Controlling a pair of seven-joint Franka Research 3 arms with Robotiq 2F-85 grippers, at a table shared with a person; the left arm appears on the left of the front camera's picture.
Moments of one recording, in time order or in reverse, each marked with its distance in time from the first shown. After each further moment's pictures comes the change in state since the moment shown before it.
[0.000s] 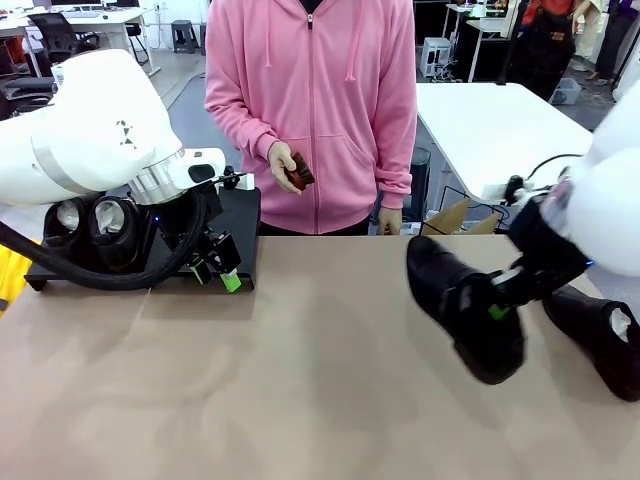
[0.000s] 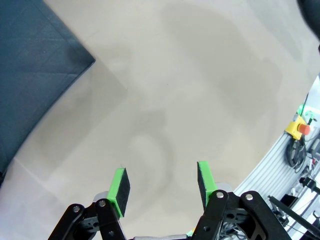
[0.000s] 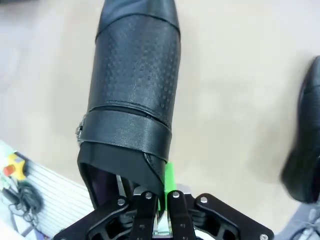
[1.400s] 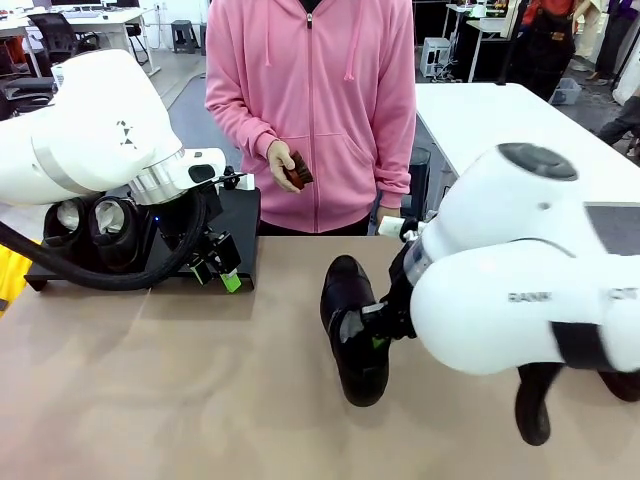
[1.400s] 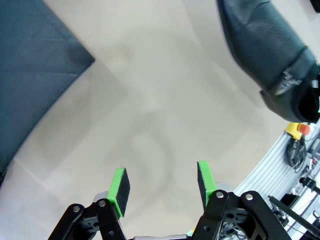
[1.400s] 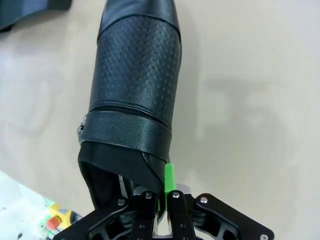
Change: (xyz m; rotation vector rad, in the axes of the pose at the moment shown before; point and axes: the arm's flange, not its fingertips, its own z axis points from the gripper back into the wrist) left arm 0.000 0.000 0.000 0.000 0.000 0.000; right arm 0.018 0.118 -0.089 0.070 -0.073 -0.208
